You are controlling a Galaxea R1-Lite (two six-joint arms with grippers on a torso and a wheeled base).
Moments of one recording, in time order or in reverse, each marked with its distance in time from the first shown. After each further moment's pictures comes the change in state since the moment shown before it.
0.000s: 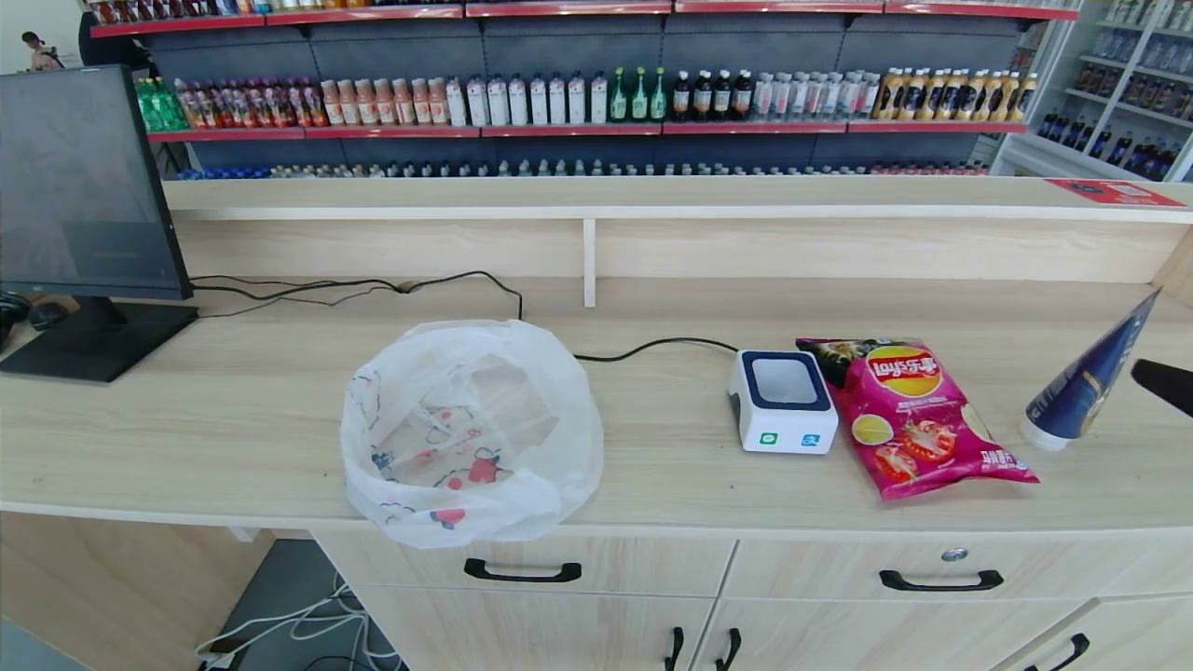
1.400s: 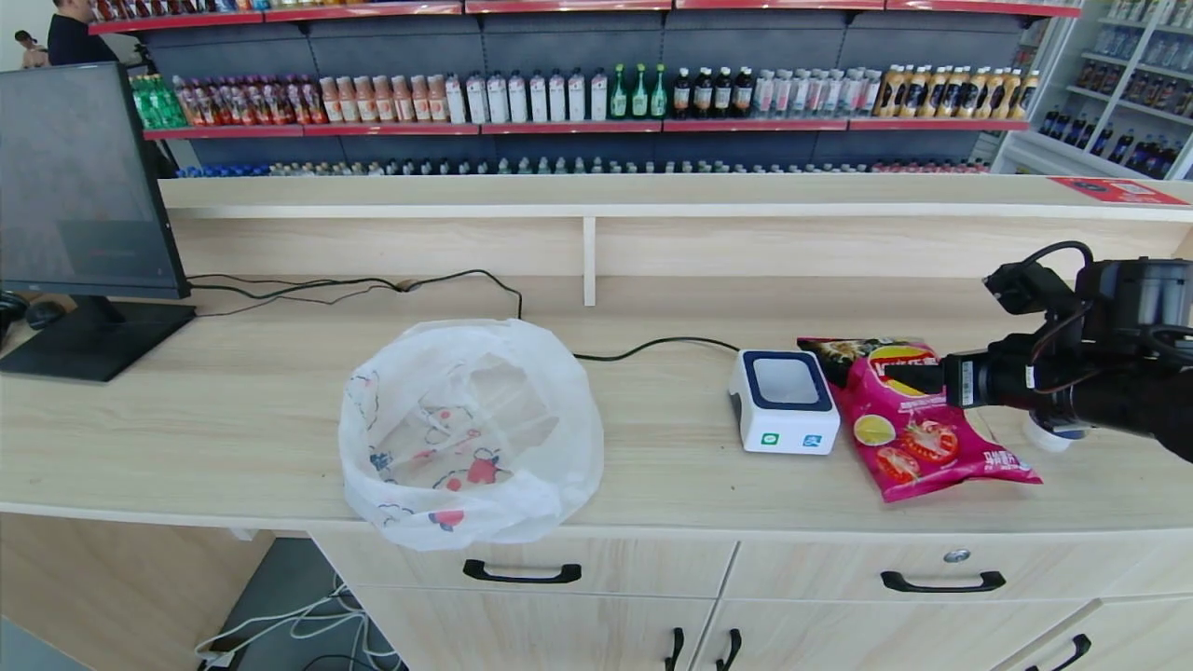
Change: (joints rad) left arm 0.000 0.000 0.000 -0.003 -0.001 0.003; right arm -0.095 0.880 -0.297 -0.271 0.022 -0.121
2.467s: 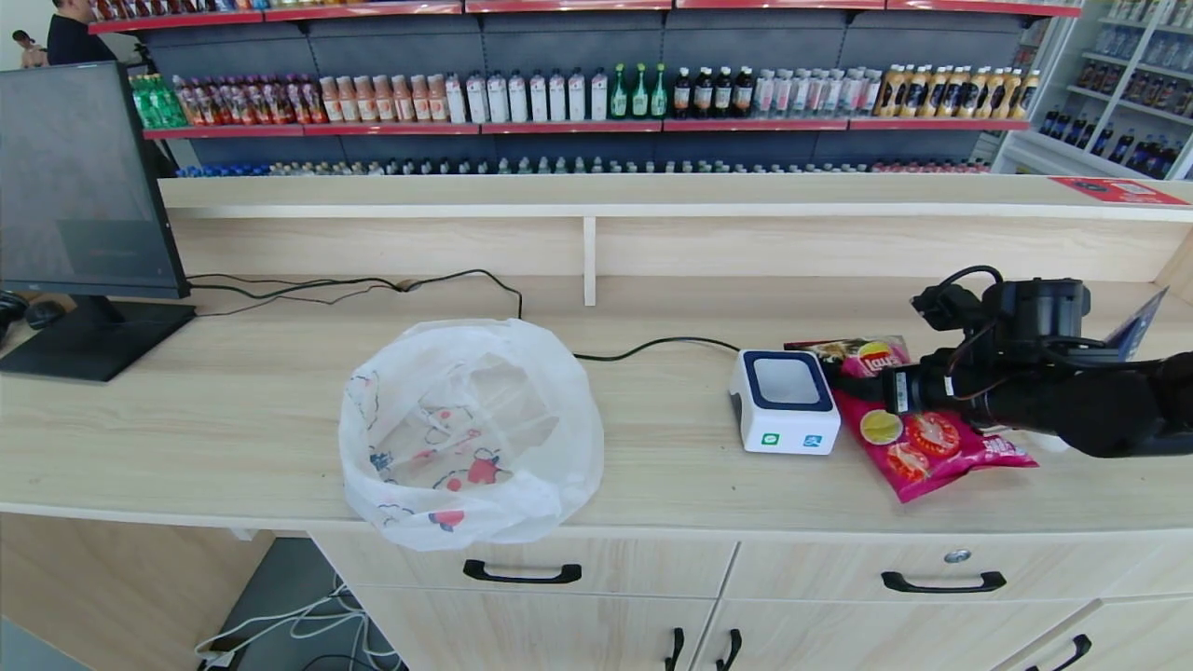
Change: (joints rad) left arm 0.000 0.000 0.000 0.001 0.000 -0.001; right arm 0.074 0.165 -0.096 -0.008 -0.057 0.043
